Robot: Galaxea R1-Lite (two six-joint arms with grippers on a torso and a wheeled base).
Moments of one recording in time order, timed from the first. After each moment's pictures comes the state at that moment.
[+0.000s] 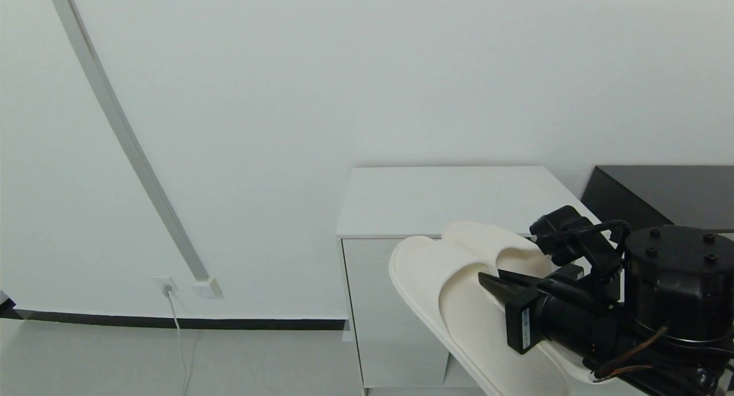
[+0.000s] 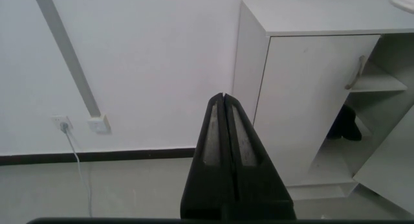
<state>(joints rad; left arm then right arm) 0.00 0.00 0.00 0.00 -0.02 0.00 0.84 1.52 -0.56 -0.69 -0.27 0.10</state>
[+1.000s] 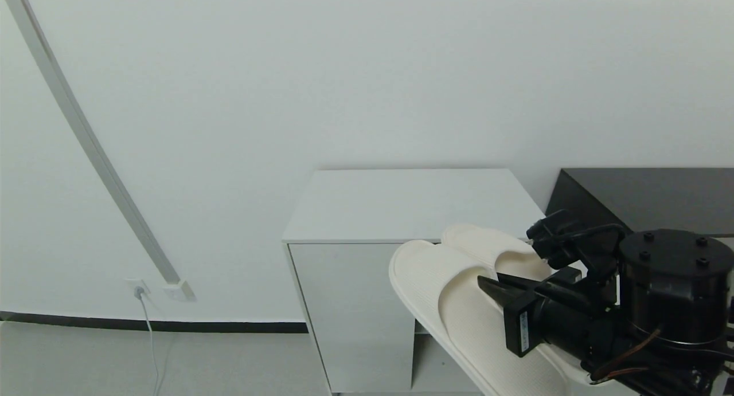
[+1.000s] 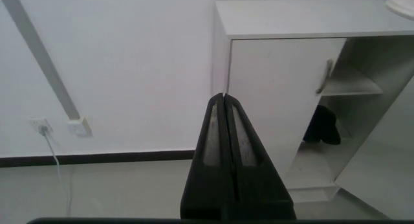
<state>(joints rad) 0.00 0.00 0.00 0.00 -0.02 0.00 0.84 1.53 -0.56 -0.70 -0.27 0.10</state>
